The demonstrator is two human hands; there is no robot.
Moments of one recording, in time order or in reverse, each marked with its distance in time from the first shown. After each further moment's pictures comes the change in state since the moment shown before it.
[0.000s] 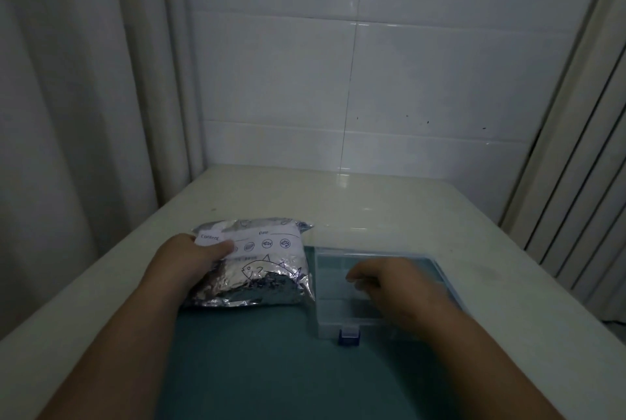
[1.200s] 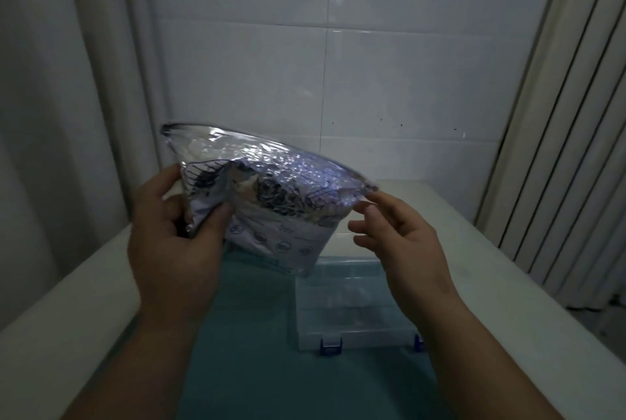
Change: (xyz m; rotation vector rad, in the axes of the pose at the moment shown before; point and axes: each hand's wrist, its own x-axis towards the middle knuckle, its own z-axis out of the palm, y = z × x) left_hand -0.068 0.053 0.024 -0.533 0.393 0.906; right_hand -0.019 -0.019 -0.042 1.059 0.545 -0.197
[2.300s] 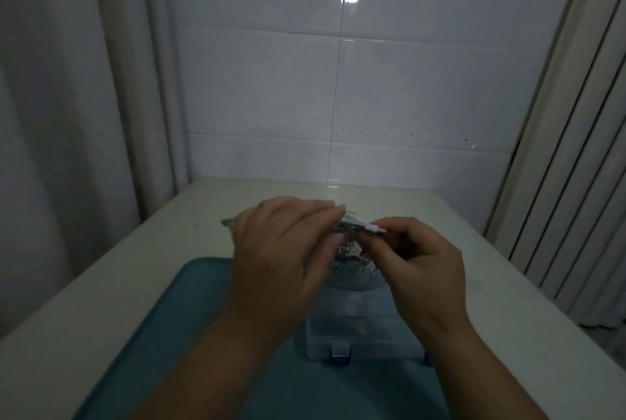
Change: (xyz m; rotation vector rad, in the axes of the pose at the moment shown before) left_hand -0.022 0.033 0.034 0.370 -0.392 0.495; right_hand -0.013 -0.010 0.007 -0.319 0.111 -0.294
